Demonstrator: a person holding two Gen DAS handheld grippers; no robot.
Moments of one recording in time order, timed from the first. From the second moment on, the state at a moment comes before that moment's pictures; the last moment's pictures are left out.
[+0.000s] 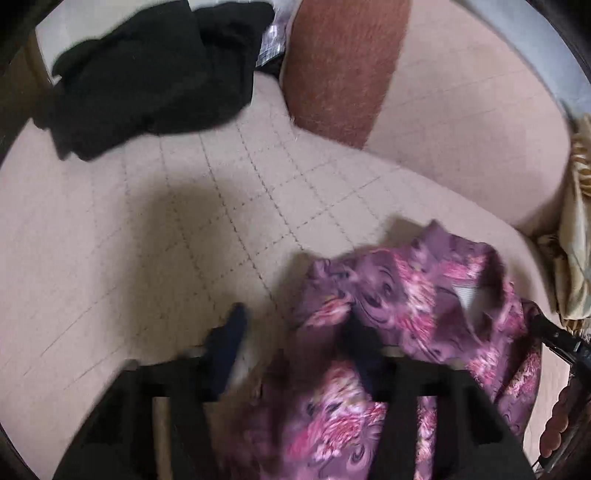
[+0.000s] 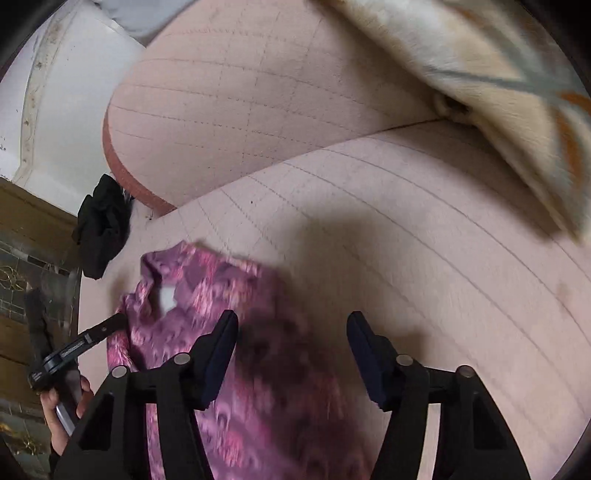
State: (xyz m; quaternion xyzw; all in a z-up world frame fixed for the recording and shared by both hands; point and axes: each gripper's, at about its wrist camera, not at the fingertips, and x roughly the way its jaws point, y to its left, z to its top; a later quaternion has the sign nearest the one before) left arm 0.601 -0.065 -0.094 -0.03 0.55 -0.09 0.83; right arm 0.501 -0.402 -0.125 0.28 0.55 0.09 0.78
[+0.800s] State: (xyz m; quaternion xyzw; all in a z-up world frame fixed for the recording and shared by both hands) left arm 0.362 0.011 0.062 0.00 0.39 -0.19 0.90; right arm 0.304 -0.397 0.031 0.23 0.44 0.08 0.86
